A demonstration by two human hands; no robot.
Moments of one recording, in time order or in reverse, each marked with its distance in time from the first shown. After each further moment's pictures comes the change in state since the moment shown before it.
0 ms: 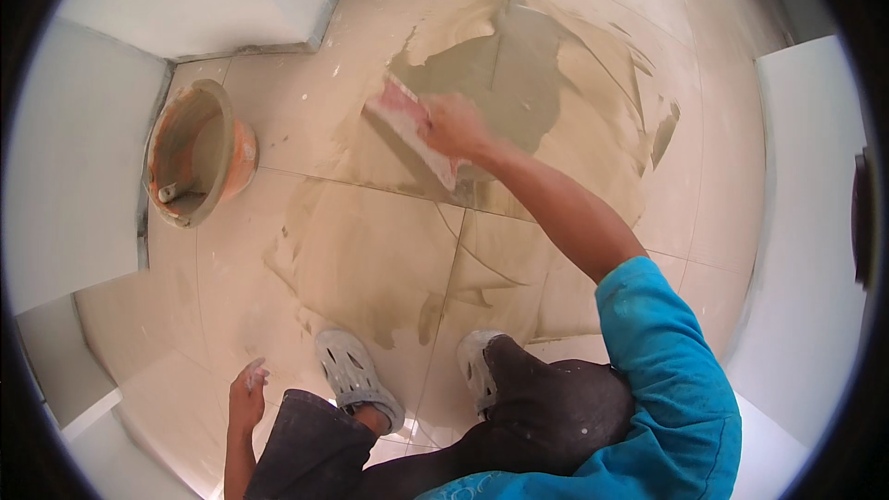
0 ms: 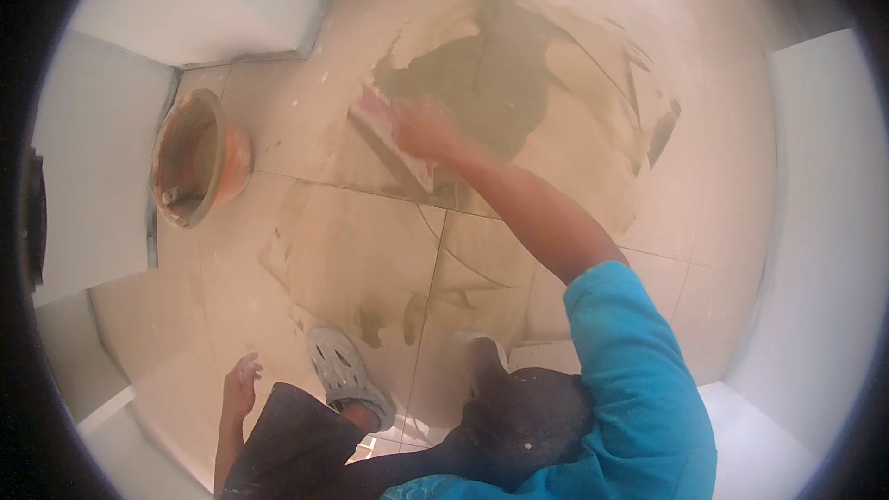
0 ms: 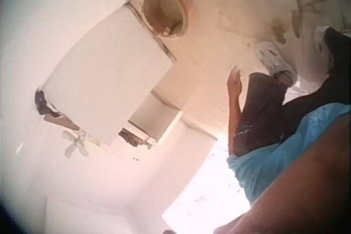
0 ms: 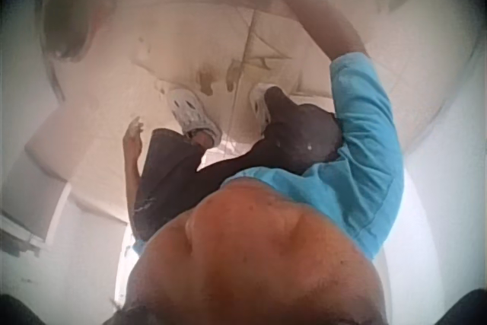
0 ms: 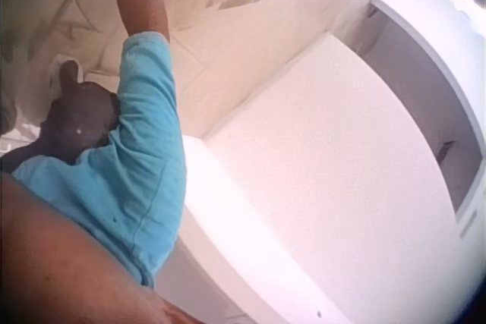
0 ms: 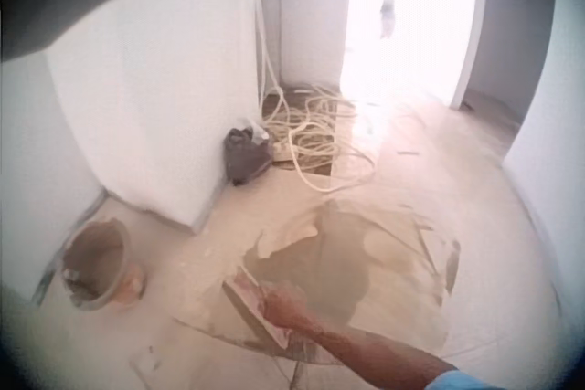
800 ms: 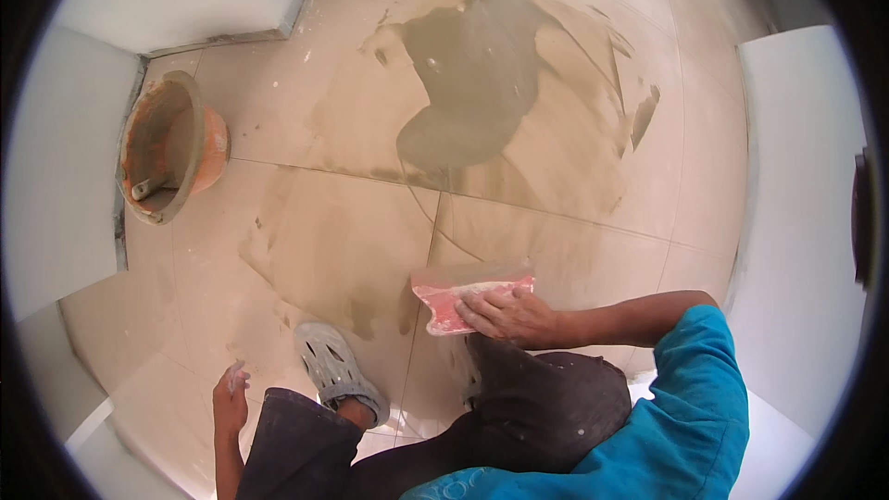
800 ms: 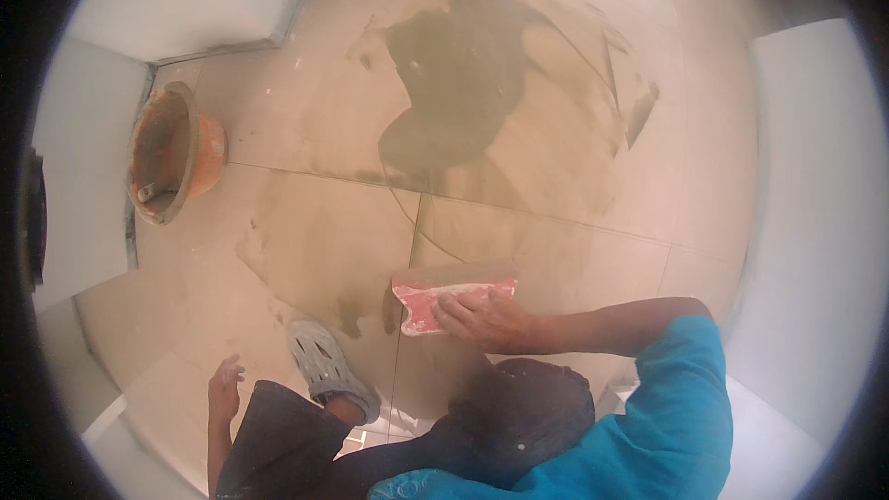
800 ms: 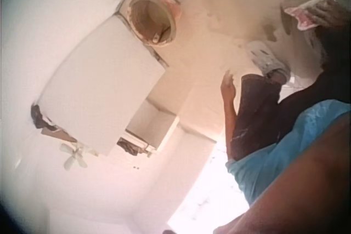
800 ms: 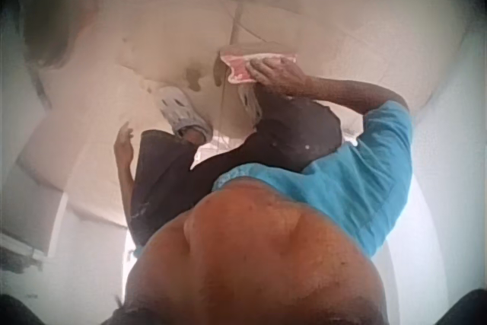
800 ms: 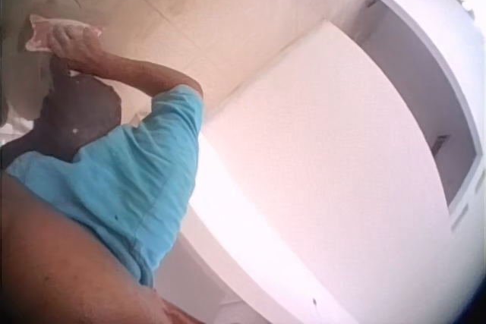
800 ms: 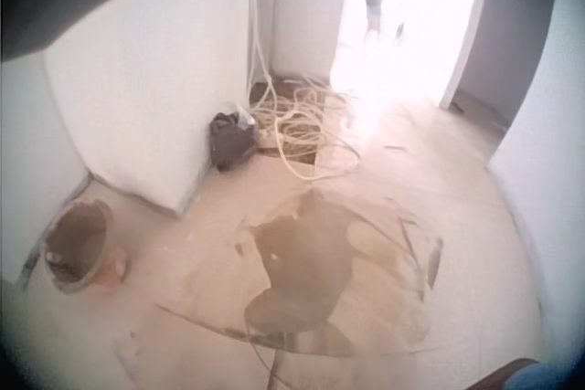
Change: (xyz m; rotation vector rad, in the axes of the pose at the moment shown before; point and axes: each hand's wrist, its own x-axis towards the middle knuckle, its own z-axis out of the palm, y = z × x) left_hand 0.001 -0.007 0.003 0.059 -0.014 -0.012; right_hand -0.289 -0.031 -0.052 -0.419 -0.233 -0.664
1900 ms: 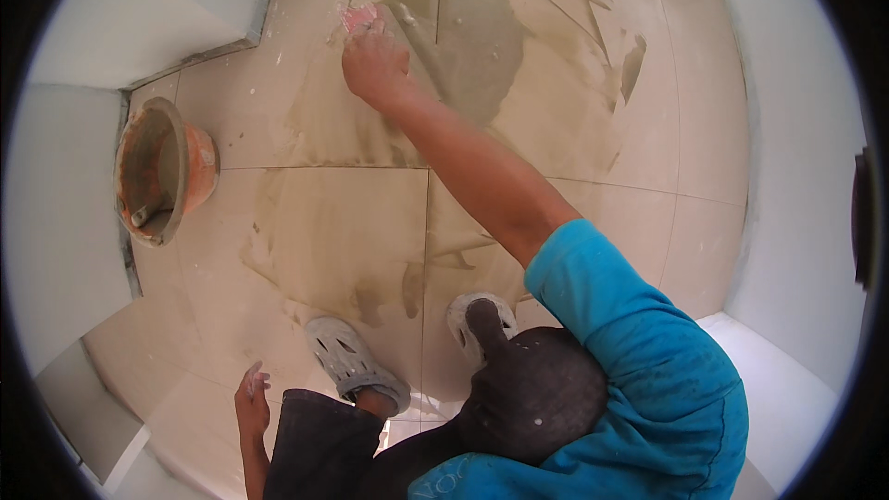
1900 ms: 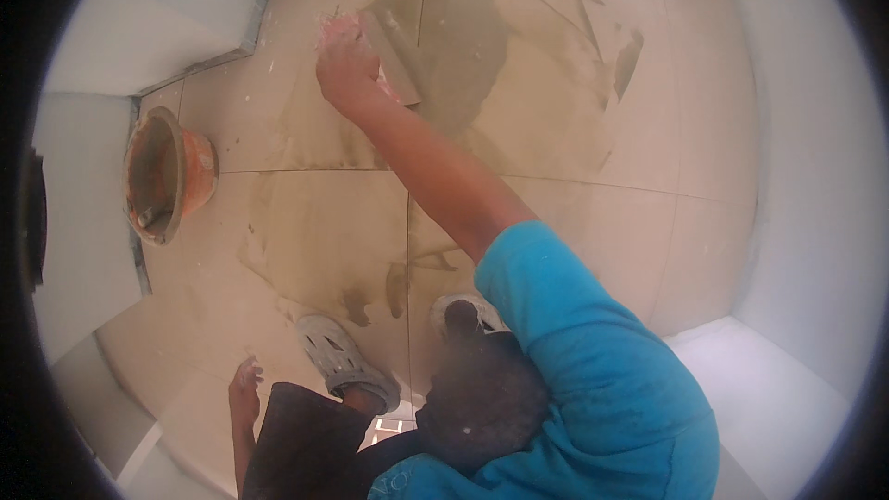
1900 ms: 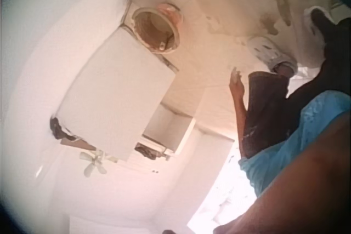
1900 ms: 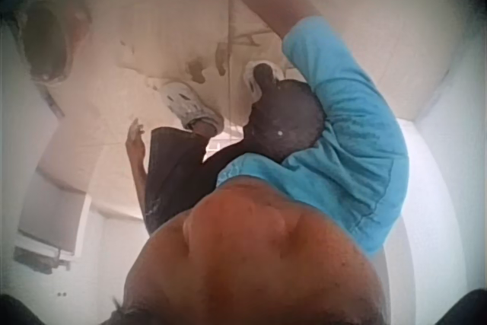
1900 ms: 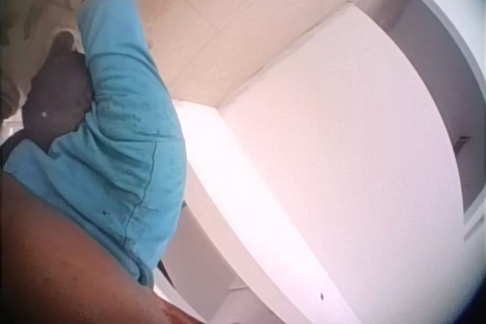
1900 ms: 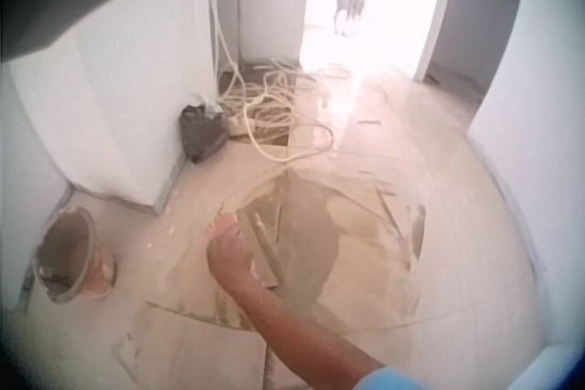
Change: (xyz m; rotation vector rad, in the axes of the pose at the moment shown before) left_hand -0.003 0.005 0.004 -0.093 -0.010 -0.044; right_hand 0.268 0.187 0.026 0.083 0.301 0.909
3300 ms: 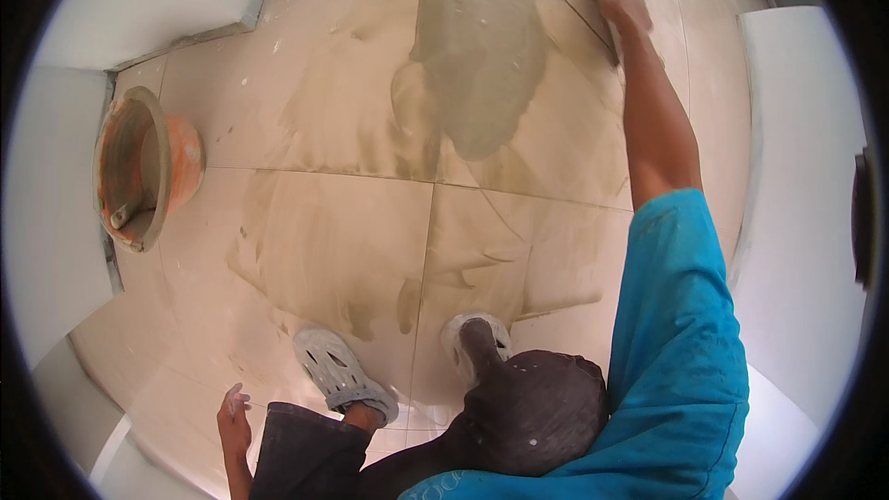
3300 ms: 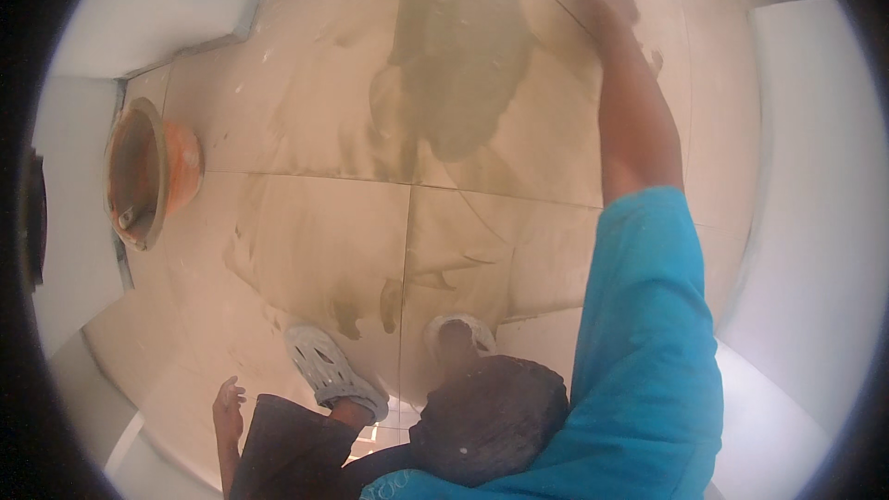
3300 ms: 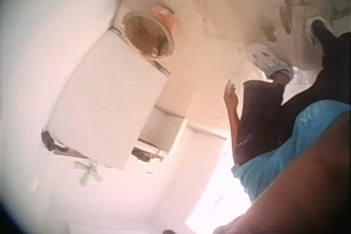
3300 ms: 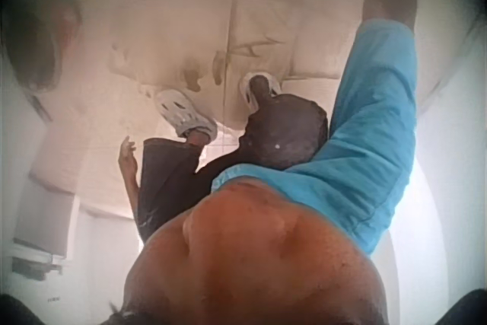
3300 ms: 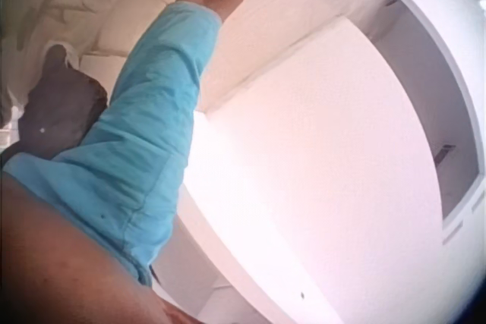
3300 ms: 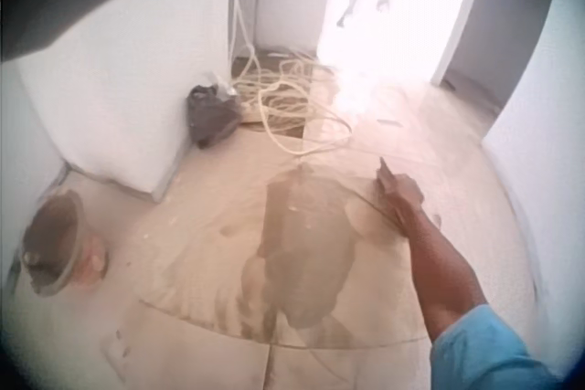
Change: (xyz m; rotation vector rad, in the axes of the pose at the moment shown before) left_hand 0.000 -0.021 -0.015 0.041 0.007 -0.142; right_hand 0.062 0.309 -0.121 -0.205 -0.015 0.748
